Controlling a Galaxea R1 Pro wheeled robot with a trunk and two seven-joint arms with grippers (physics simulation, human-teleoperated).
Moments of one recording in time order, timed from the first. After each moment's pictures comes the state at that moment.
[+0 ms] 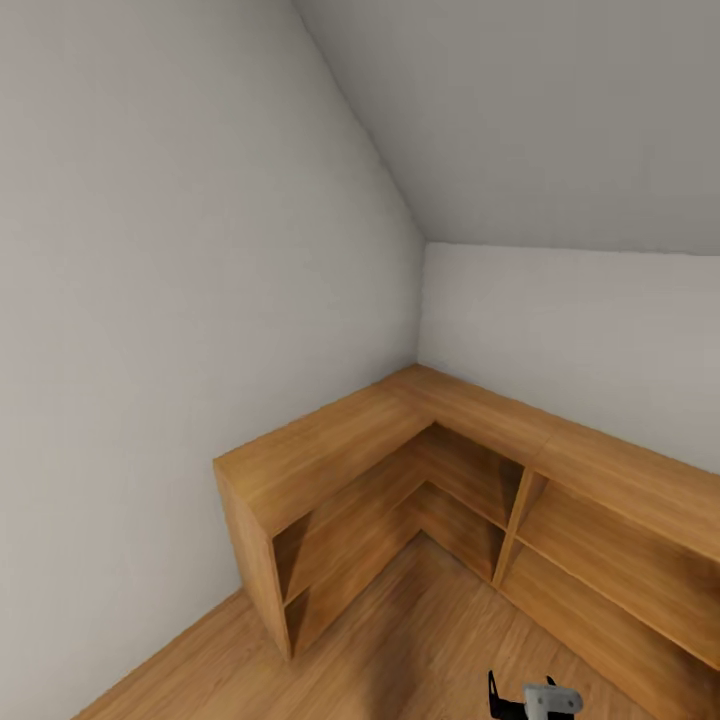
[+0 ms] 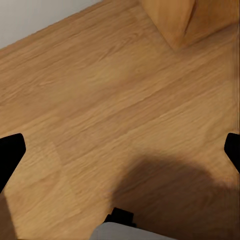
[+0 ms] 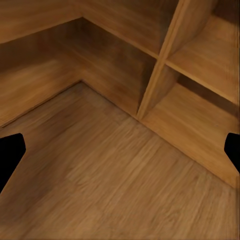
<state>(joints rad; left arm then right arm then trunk) -0.01 -0.06 0.01 -0.28 0.13 -0.51 0.24 -0.38 -0.02 1.20 0.00 -1.10 -0.78 -0.26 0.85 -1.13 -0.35</state>
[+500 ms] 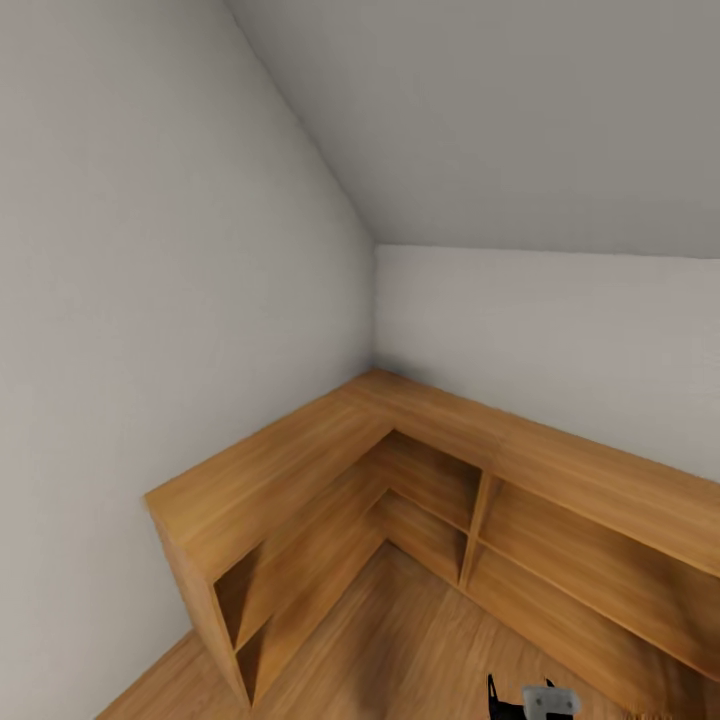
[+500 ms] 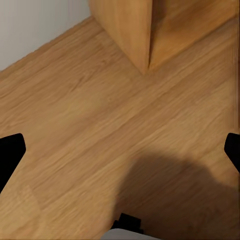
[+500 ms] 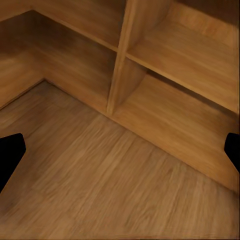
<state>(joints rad) -0.01 -0.04 0.01 -0.28 0.13 -0.51 0.24 -0.38 -0.02 1.20 0.00 -1.10 -0.75 -0.26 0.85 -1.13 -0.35</state>
